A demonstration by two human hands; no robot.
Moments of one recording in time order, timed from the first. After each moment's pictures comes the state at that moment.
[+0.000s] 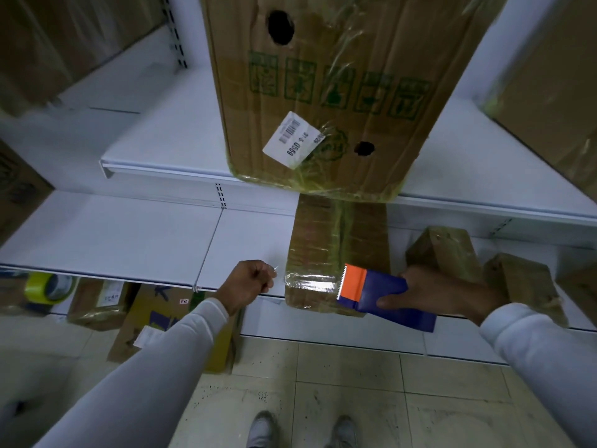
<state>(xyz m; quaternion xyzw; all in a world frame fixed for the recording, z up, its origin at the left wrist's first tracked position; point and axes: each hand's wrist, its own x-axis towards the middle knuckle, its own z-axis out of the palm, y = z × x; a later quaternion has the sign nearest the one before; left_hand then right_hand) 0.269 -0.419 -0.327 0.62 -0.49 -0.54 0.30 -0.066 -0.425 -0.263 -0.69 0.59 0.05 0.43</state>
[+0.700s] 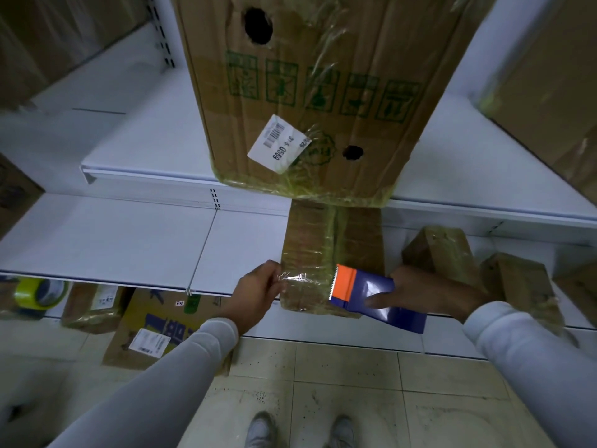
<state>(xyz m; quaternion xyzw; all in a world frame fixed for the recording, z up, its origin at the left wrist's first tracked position) 0.254 -0.414 -0.357 0.58 -0.71 -0.30 0.25 -0.058 -0.435 -0.270 -0.68 0.59 0.04 0.43</state>
